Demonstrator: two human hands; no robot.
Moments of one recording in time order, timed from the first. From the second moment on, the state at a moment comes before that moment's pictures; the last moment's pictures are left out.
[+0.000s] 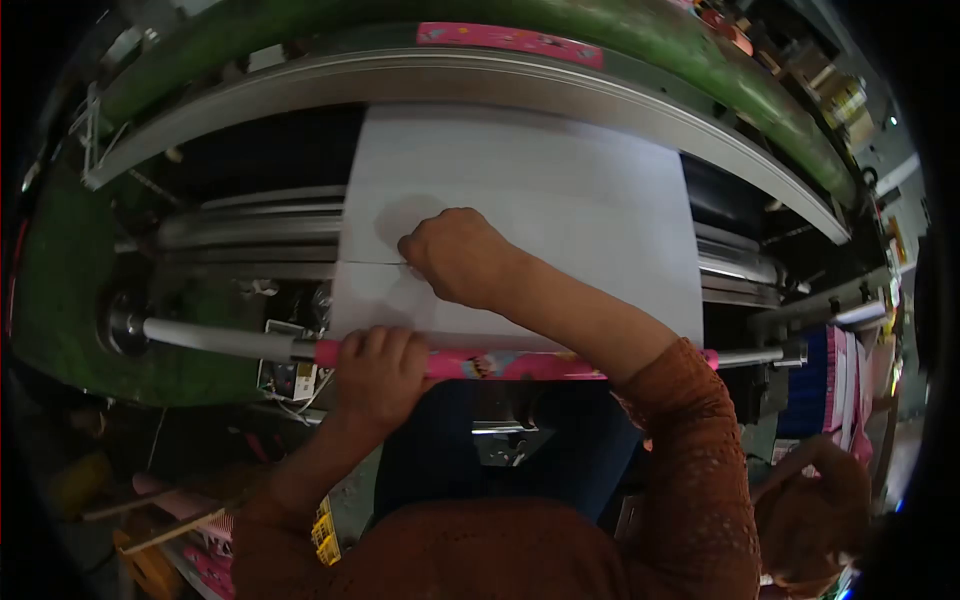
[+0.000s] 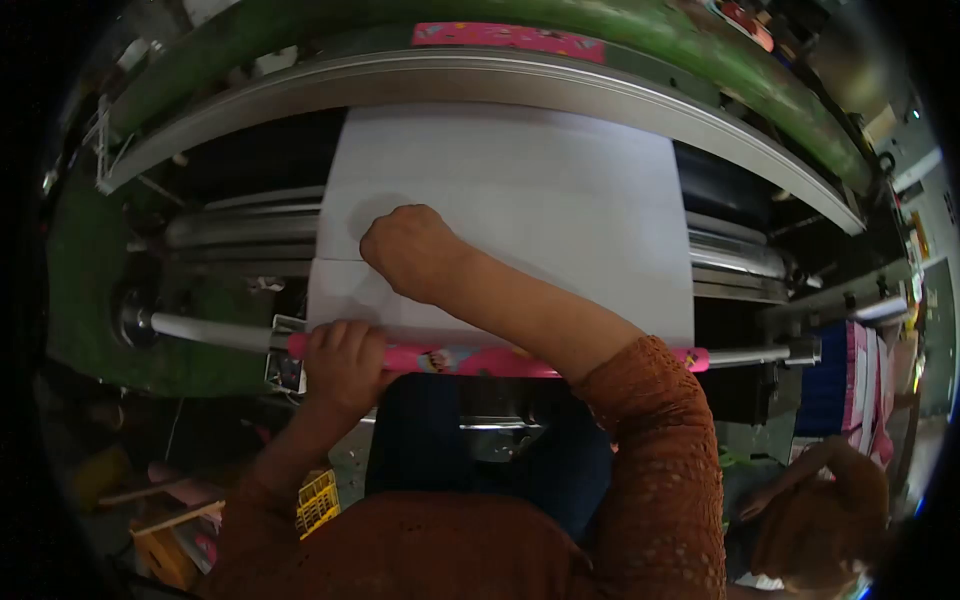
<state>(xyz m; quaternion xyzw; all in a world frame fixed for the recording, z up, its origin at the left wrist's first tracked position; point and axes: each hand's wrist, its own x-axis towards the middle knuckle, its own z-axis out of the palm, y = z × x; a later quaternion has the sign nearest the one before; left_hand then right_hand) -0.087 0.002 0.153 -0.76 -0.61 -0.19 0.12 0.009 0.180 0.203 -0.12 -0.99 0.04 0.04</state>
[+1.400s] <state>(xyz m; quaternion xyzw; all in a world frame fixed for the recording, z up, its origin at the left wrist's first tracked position) 0.238 0.116 0.150 -0.91 -0.21 -0.36 0.05 0.412 0.110 0.198 -0.51 -0.55 0.07 0.66</state>
